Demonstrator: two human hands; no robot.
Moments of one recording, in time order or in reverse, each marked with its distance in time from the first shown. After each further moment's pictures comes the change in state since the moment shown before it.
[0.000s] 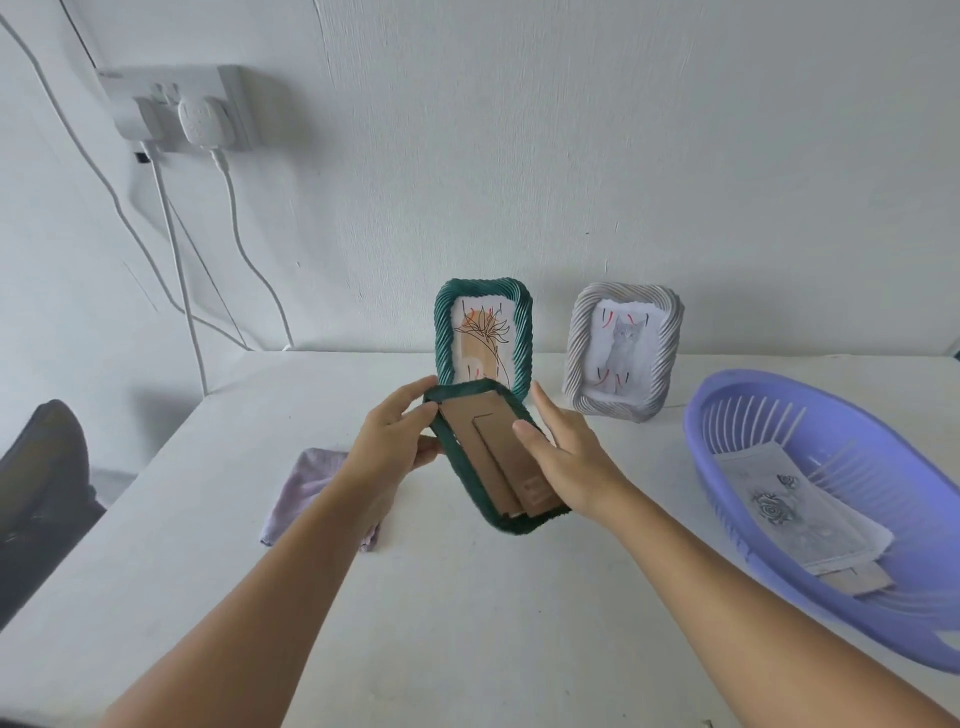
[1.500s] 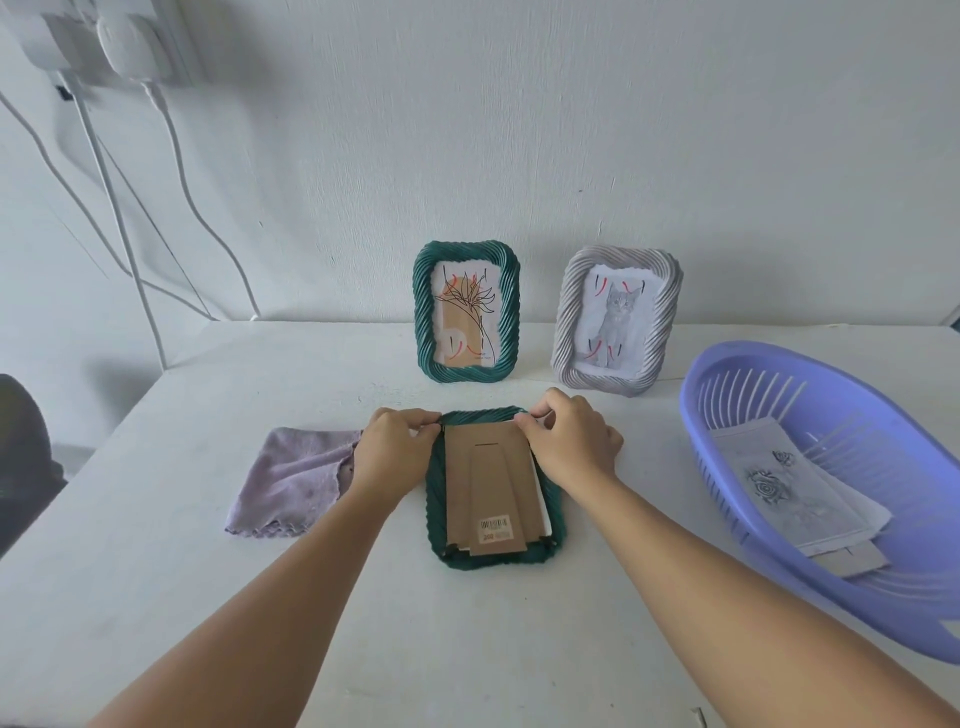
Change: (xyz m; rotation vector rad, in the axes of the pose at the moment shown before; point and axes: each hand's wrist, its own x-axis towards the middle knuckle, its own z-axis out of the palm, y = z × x) left_hand 0.040 -0.072 0.005 0.773 0.164 0.098; right_hand 0.026 0.035 0.018 -0.353 0.359 0.258
